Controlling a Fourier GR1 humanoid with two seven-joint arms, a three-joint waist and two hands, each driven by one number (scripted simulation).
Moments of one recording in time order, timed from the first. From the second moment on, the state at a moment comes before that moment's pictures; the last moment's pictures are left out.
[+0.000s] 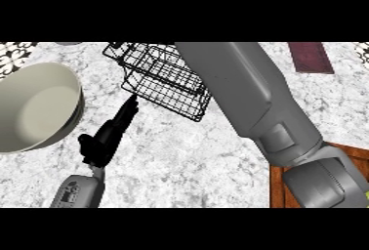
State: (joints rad) left arm -0.18 0.08 -0.08 -1.35 -0.02 -0.13 -0.06; right arm -1.51 0.00 0.03 -0.55 0.60 -0.29 0.78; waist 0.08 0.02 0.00
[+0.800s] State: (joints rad) left arm -0.21 0.08 -0.07 -1.32 -0.02 -0.15 -0.07; right arm -1.59 0.00 -0.06 -0.38 0.17 -0.50 0.75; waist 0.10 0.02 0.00
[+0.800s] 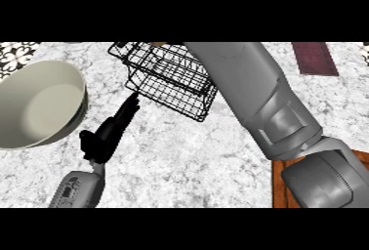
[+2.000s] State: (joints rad) left arm -0.07 0.11 0.01 -1.35 0.01 -0.11 -0.09; right arm -1.30 -0.26 0.02 -0.73 0.30 -0.87 0.69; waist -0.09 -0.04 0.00
